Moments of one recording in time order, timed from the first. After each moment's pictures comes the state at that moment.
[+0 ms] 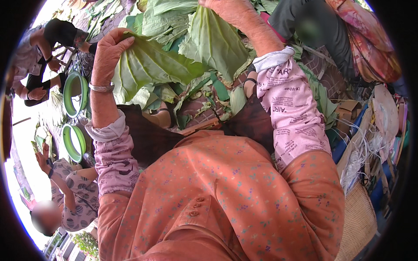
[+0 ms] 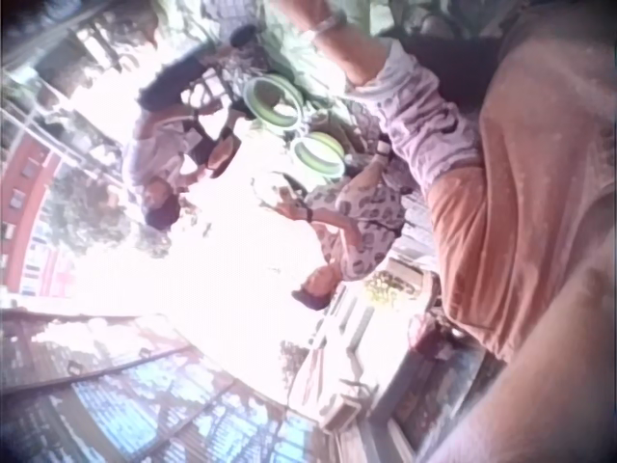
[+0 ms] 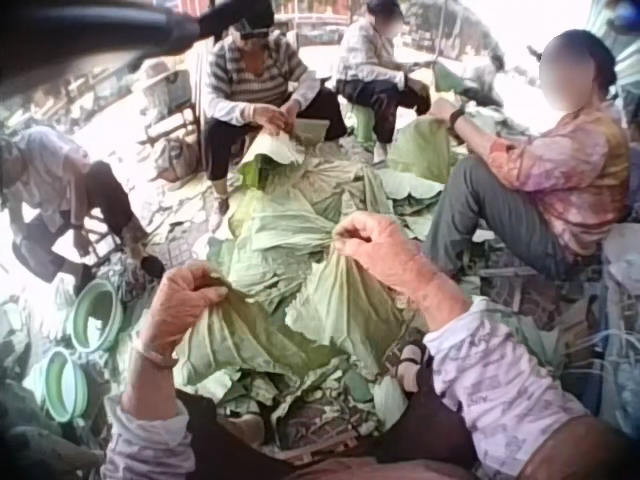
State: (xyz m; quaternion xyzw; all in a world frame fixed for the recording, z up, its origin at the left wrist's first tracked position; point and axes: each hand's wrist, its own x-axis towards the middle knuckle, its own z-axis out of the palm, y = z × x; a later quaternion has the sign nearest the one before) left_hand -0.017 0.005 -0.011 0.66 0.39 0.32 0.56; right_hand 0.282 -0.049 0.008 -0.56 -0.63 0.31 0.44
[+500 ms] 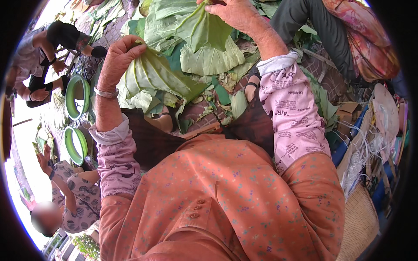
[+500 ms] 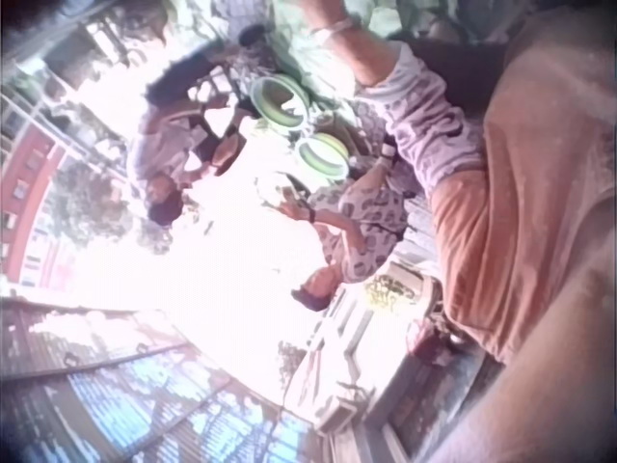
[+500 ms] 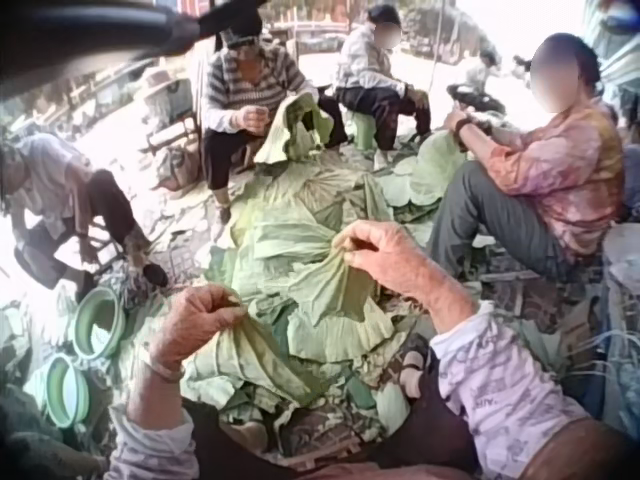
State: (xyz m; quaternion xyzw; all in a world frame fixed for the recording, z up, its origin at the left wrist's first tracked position) left_hand -0.006 -0.009 -0.003 0.71 0.36 0.26 0.55; right_hand 0.286 -0.060 0.027 -0.53 -0.66 0.33 0.42
